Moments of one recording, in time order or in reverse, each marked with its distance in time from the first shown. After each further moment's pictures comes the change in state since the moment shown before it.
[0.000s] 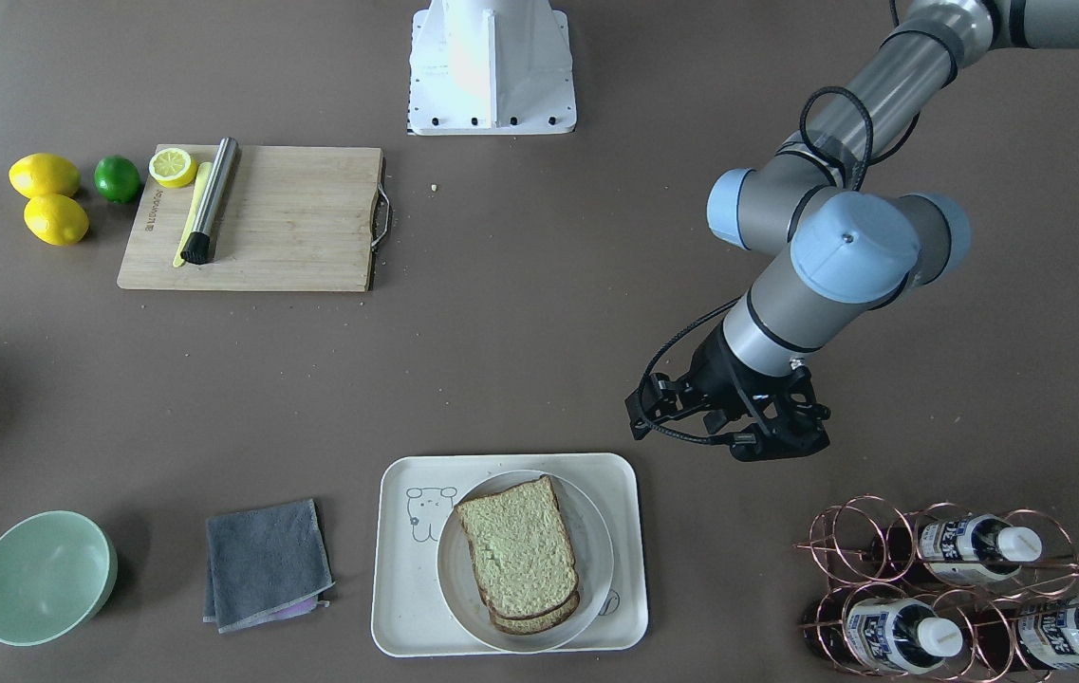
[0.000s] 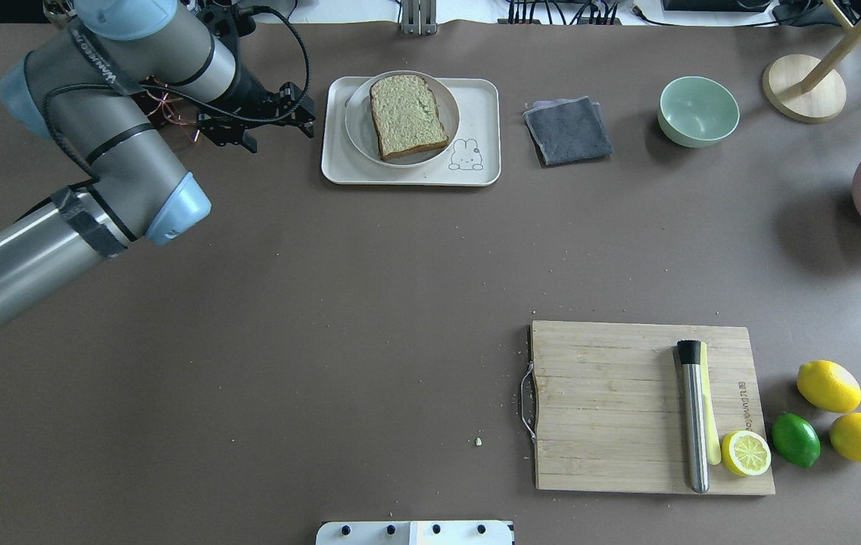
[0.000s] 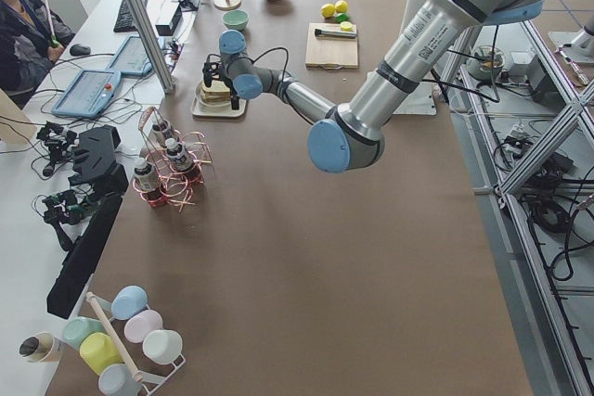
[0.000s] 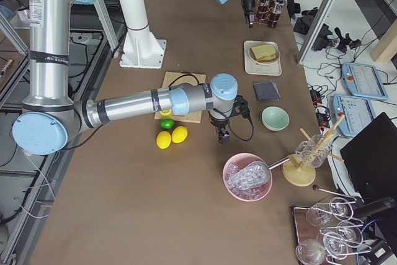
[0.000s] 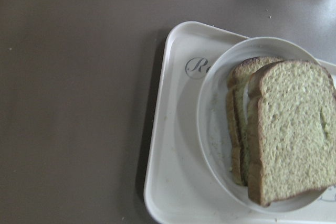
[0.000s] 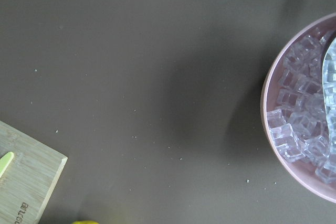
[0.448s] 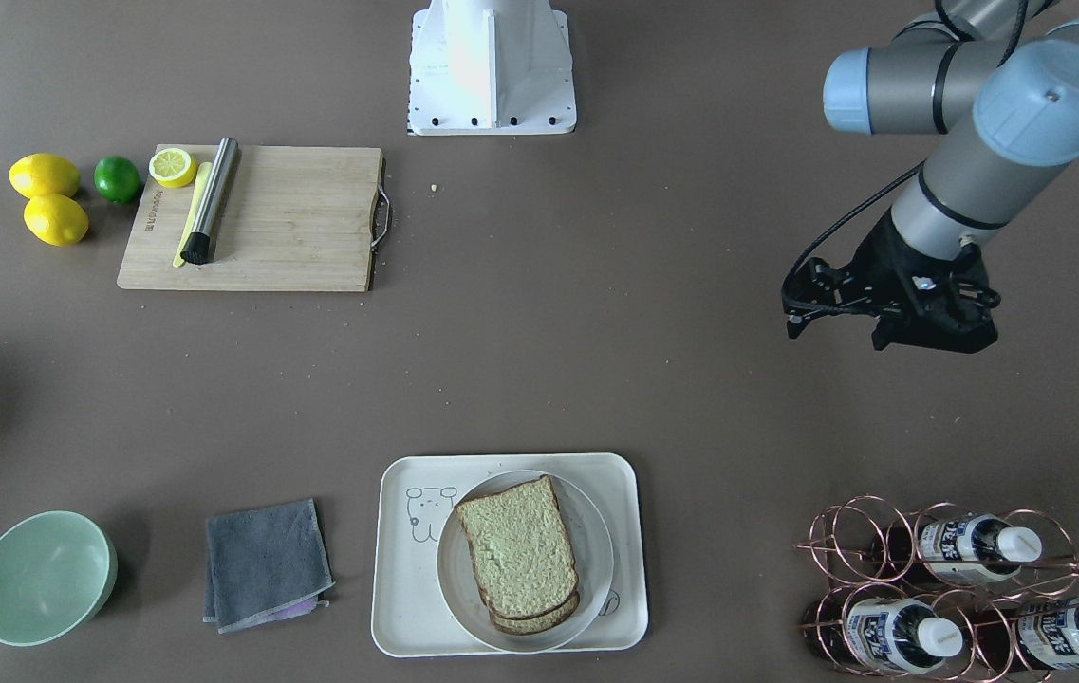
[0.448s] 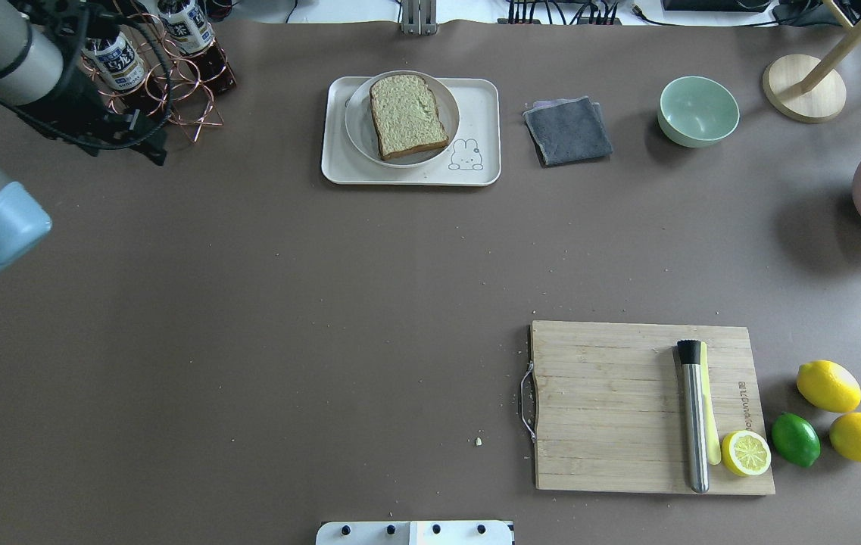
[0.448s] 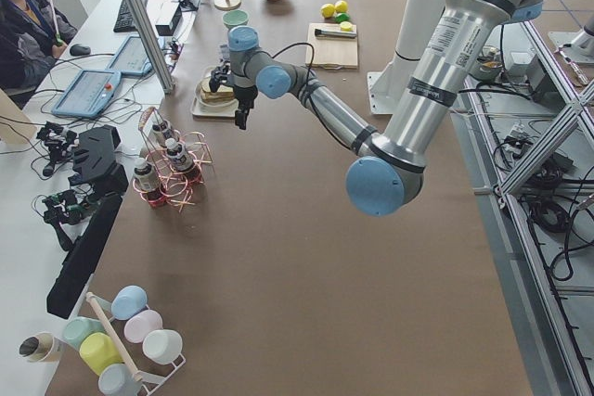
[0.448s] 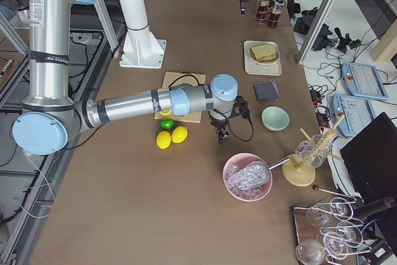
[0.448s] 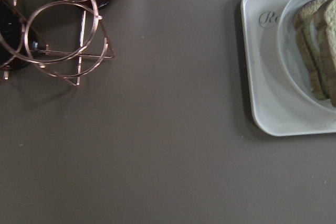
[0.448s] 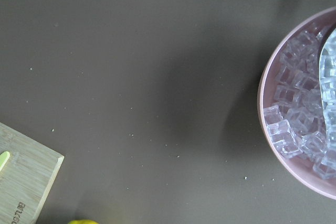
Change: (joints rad) left arm -0.142 0.296 -0.410 0.382 -0.010 0.538; right arm -0.001 -0.002 -0.004 0.000 -0.007 0.012
